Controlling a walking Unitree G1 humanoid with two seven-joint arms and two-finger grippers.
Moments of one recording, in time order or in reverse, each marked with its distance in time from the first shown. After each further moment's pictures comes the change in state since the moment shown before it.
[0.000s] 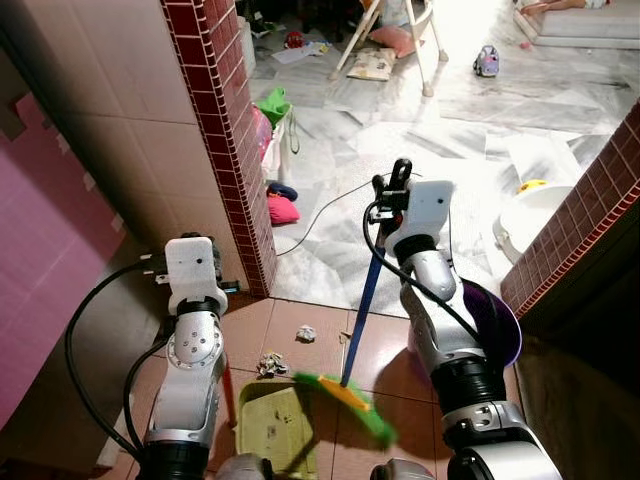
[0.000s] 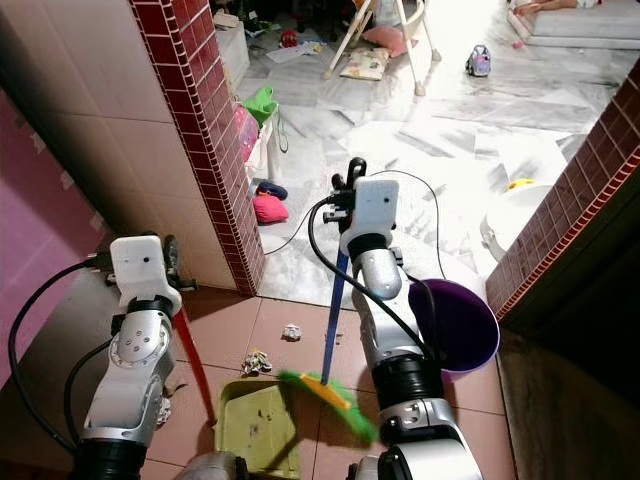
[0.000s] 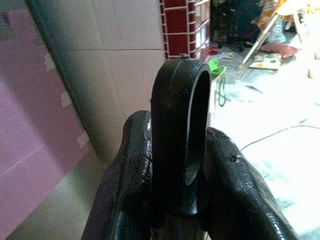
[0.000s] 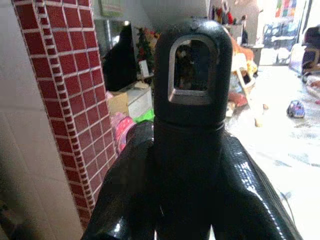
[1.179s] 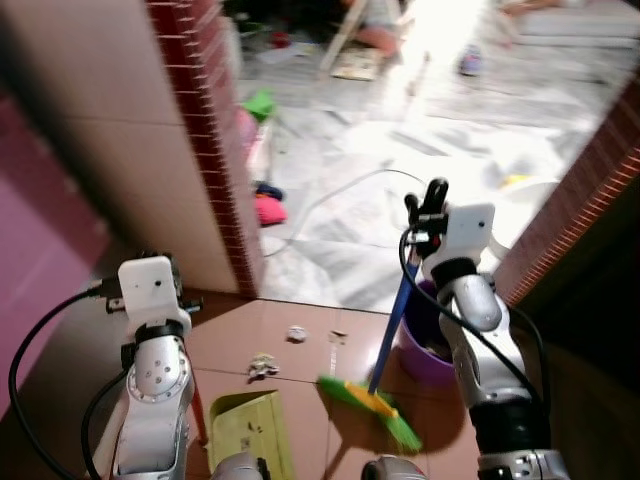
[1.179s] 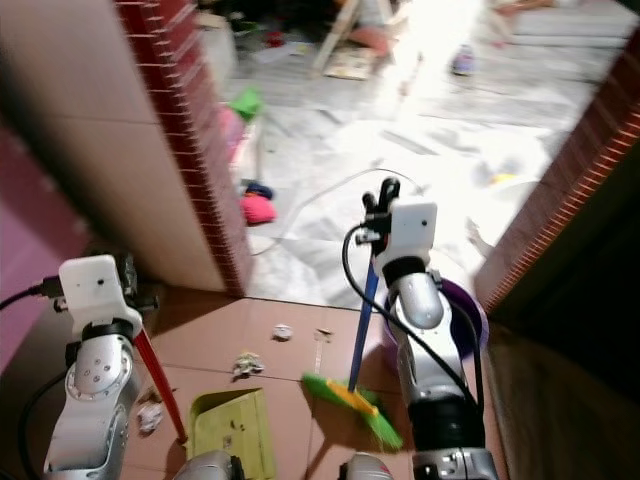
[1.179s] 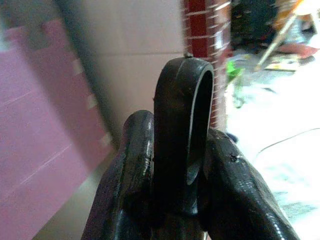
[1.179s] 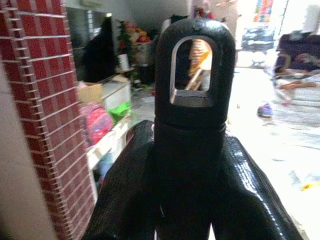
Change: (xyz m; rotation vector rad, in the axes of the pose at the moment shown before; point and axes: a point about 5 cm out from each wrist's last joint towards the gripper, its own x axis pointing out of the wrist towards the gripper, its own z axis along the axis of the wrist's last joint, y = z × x) left arm -0.025 0.035 0.006 0.038 -0.025 0.101; right arm -0.034 -0.036 0.002 -0.073 0.016 -0.018
